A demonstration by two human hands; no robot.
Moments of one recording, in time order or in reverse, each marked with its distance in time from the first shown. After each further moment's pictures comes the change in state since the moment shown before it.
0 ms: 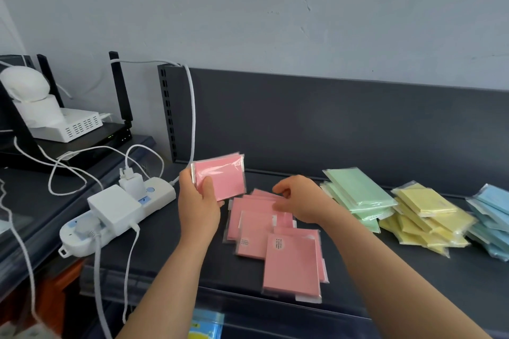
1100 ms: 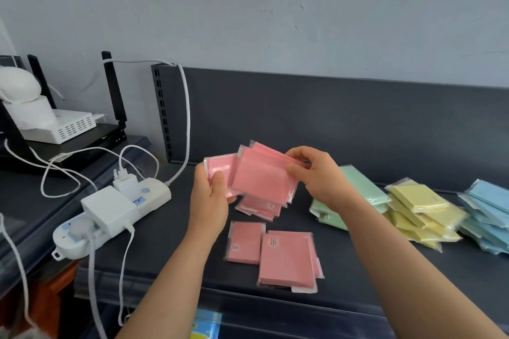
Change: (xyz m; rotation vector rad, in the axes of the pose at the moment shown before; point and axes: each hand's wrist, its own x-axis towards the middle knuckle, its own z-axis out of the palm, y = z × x) left_hand -0.004 0.008 0.017 -0.058 -0.197 0.003; right_hand -0.006 0.013 -0.033 0.536 0.301 -0.098
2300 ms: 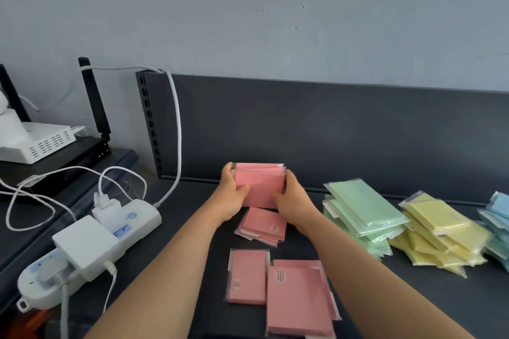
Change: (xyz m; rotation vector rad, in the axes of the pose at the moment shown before) left_hand 0.087 -0.023 0.035 0.396 -0.462 -0.213; right_hand 0.047 0.043 0.066 -0.032 0.016 0.315
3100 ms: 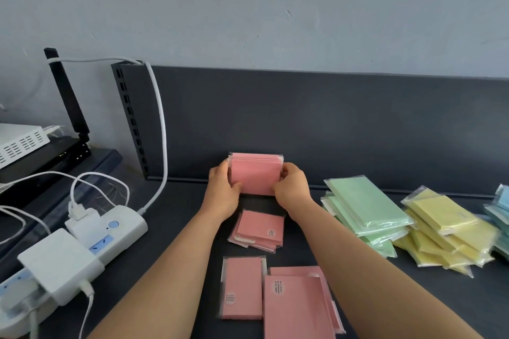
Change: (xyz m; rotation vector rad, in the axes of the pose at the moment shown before) left_hand 0.033 -0.016 0.016 0.079 0.188 0.101; right_hand 0.038 0.003 0.003 0.087 0.174 0.138
